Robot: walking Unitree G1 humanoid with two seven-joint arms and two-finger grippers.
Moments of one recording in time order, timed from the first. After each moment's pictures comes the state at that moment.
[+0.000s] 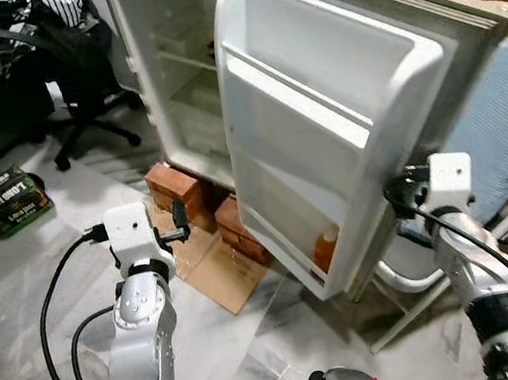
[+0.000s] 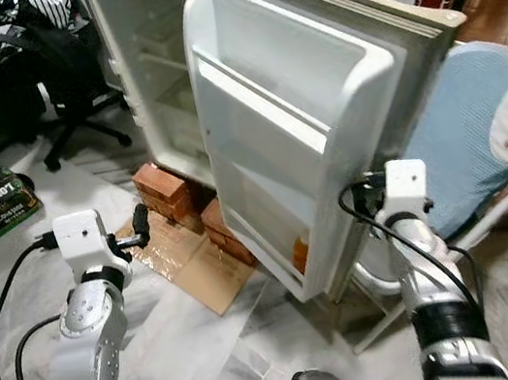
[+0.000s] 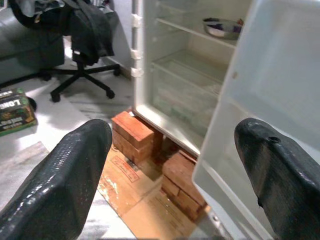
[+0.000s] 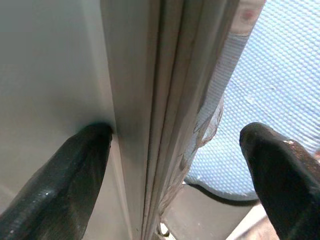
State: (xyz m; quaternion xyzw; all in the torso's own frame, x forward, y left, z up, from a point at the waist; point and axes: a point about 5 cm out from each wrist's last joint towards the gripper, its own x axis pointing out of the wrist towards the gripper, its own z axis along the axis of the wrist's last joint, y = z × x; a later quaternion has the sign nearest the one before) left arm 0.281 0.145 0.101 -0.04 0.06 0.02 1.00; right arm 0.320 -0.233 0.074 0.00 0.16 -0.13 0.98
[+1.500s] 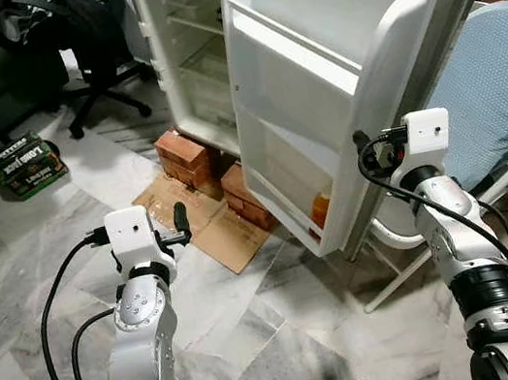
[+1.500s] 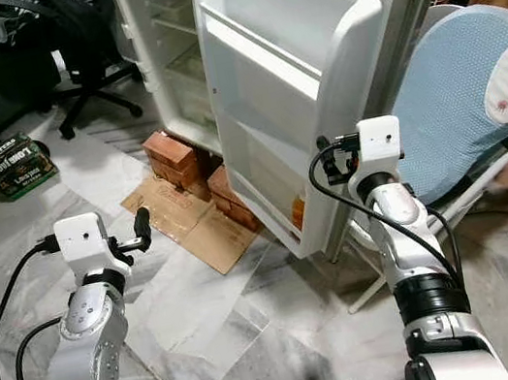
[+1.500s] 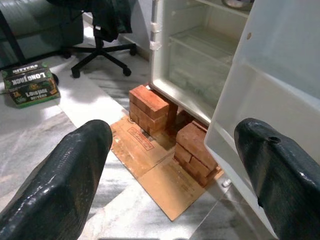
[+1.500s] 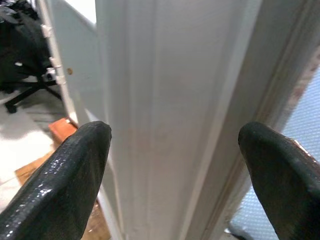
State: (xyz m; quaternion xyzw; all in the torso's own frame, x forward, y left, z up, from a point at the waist) left arm 0.279 0.148 0.097 -0.04 0.07 0.02 1.00; right arm 0.337 -0.207 0.123 -0.02 0.01 -0.01 1.00
